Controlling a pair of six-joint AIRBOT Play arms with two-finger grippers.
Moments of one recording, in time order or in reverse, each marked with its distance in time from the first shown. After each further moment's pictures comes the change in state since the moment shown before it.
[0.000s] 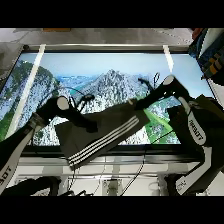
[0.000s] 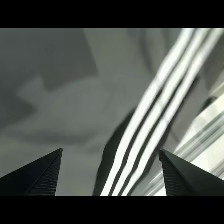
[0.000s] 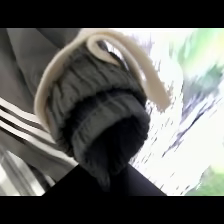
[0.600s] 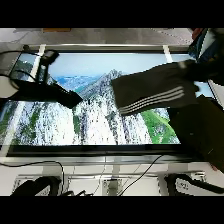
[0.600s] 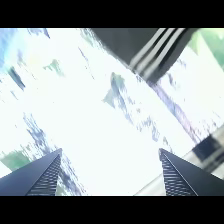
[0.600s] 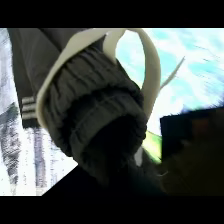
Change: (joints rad) left arm 0.158 0.303 0.263 0.012 -0.011 0.000; right arm -0.267 0.518 0.267 -0.447 0.155 0.569
